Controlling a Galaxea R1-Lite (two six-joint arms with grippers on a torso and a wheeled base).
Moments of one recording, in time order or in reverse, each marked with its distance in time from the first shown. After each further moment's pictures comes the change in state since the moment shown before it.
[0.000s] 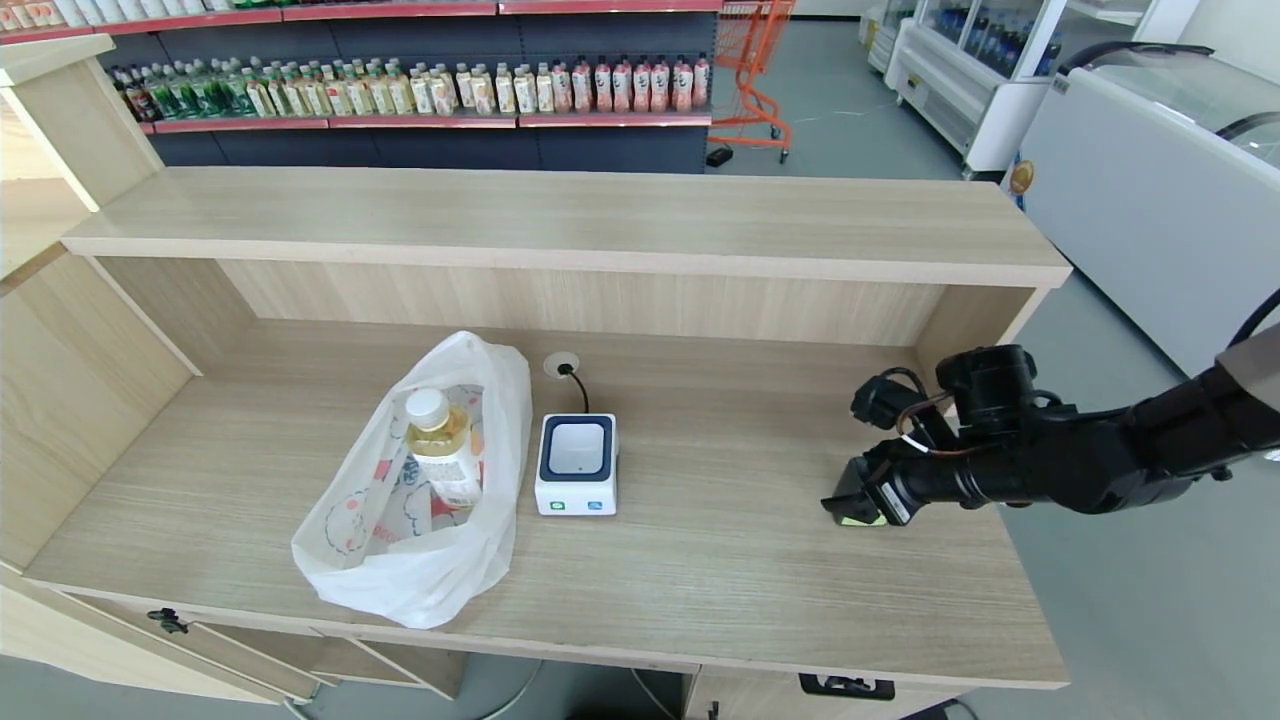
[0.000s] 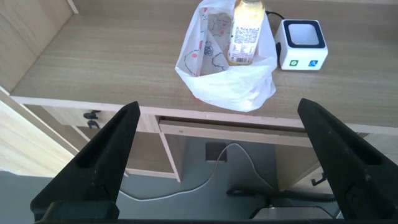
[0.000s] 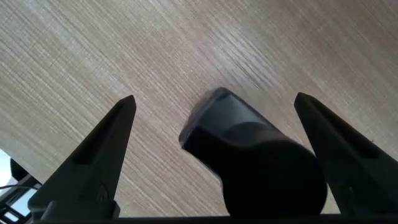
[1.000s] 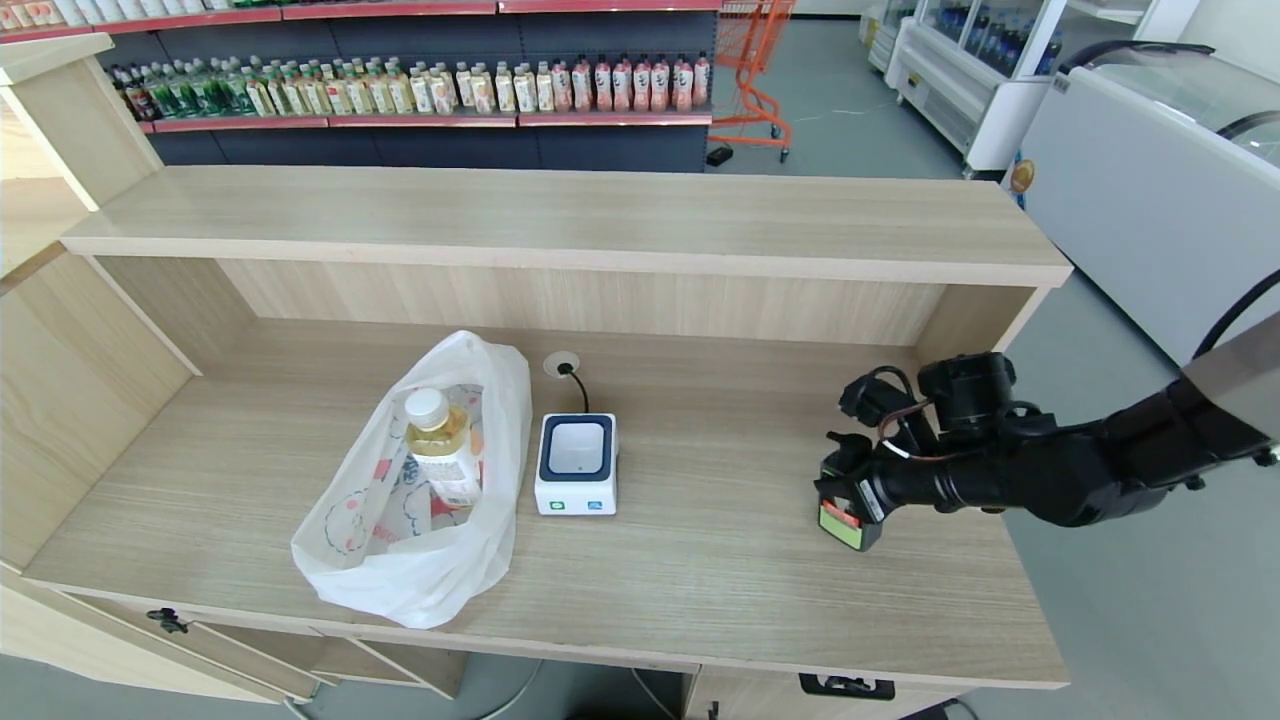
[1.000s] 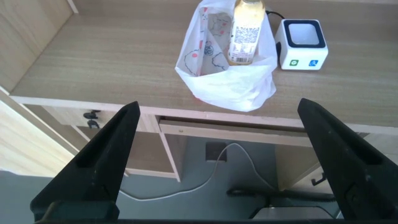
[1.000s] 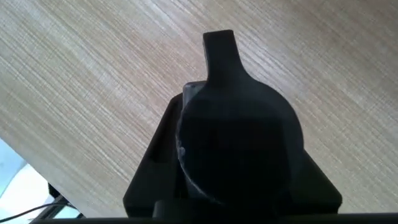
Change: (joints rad) left arm 0.000 0.000 0.000 0.000 0.000 0.000; right arm 0.035 0.010 0.041 -0.108 0.035 0.140
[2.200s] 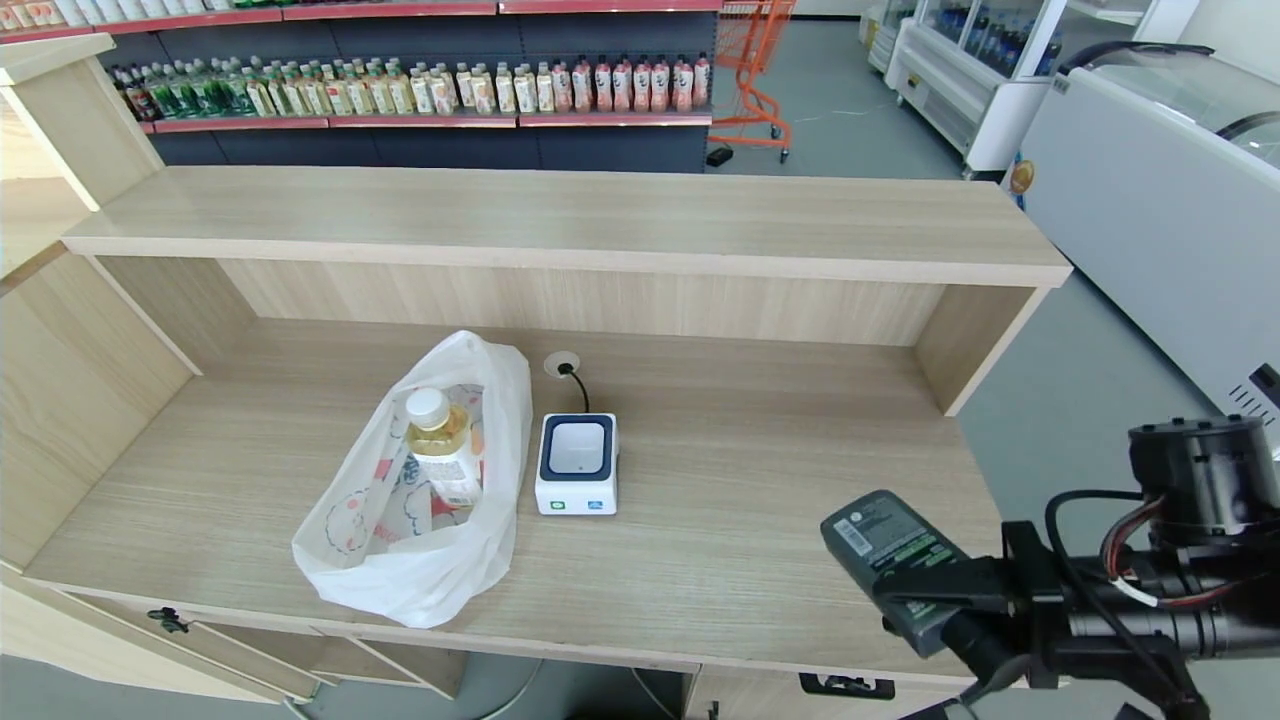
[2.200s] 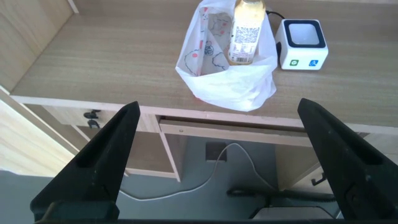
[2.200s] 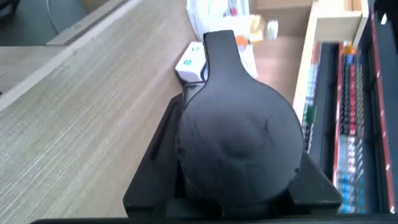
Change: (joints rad) left arm 0.000 0.000 0.000 0.000 0.000 0.000; right arm 0.023 -0.531 0.515 0.021 0.641 -1.945
